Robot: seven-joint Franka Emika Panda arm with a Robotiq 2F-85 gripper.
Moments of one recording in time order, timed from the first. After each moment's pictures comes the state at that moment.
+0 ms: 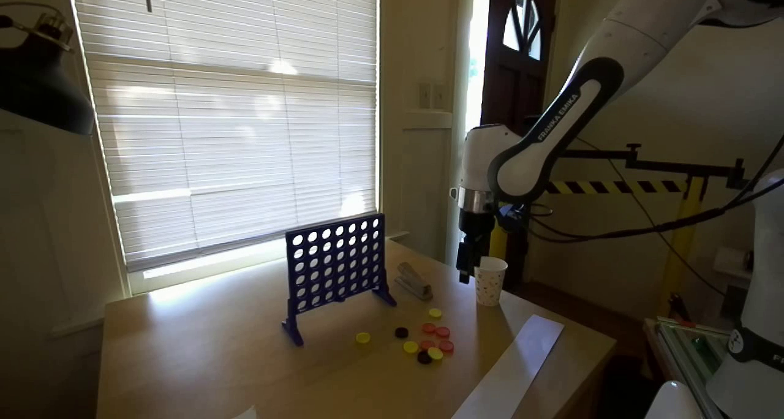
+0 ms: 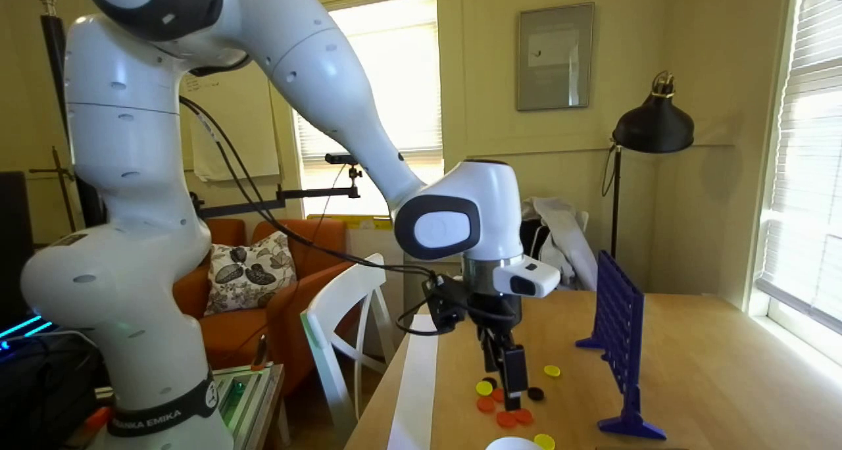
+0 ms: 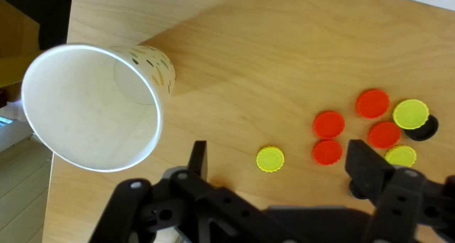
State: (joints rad) arm -0.07 0.12 -0.08 -2.44 -0.09 2.63 0.01
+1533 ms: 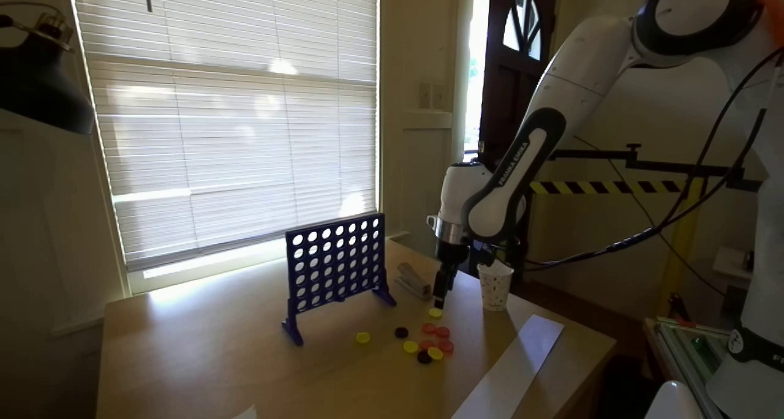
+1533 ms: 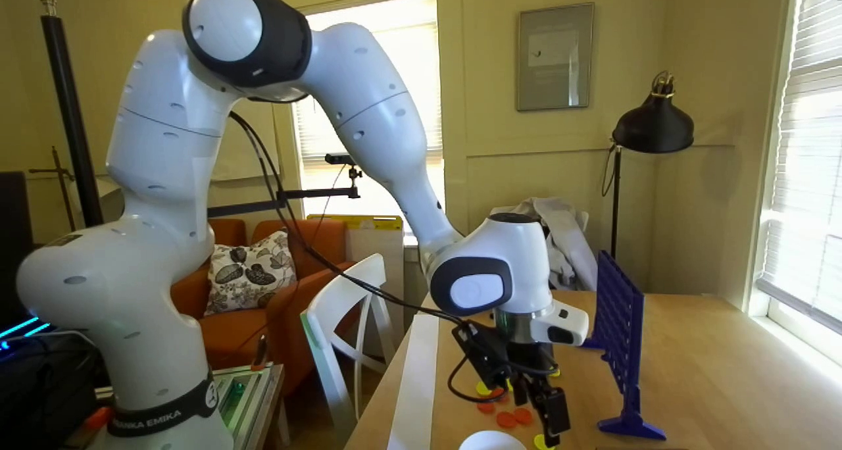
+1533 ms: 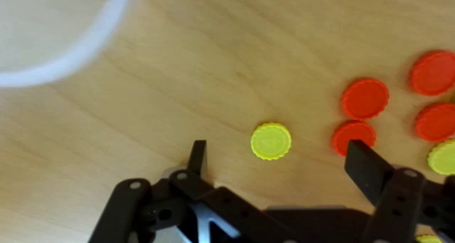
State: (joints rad) arm -0.14 0.42 0.00 -2.28 -0.07 2.83 -0.12
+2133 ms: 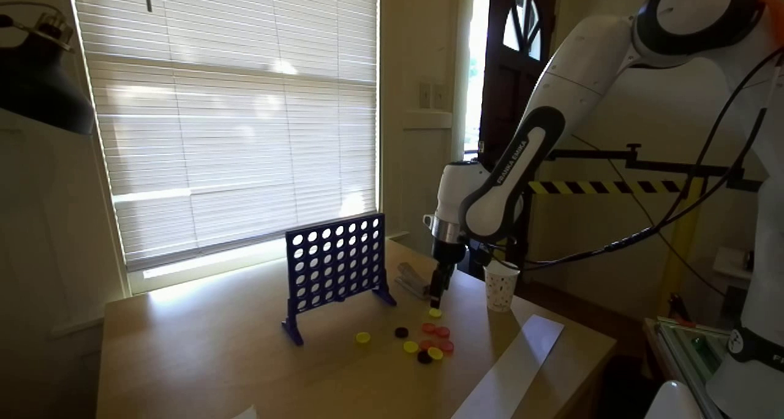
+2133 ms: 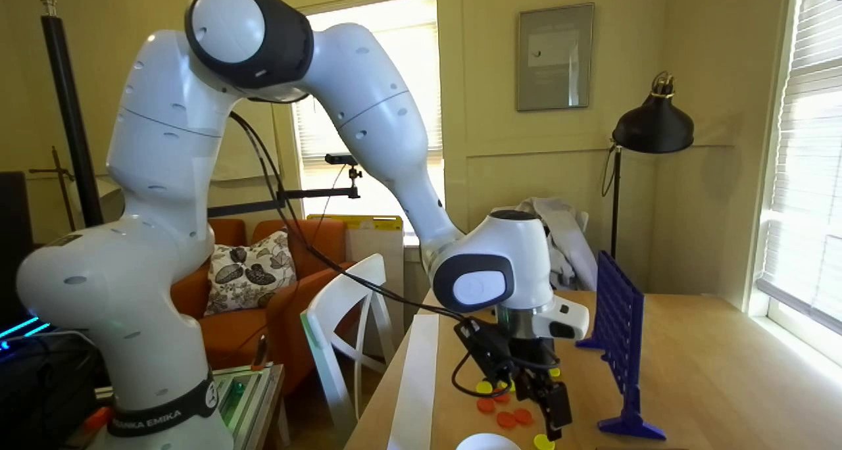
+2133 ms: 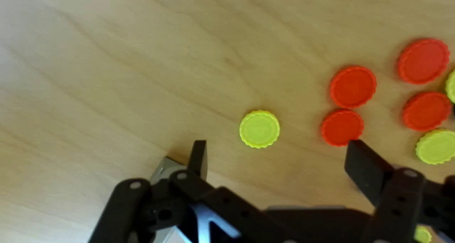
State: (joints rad) arm -0.14 0.42 0.01 -2.27 -0.07 2.82 -0.12
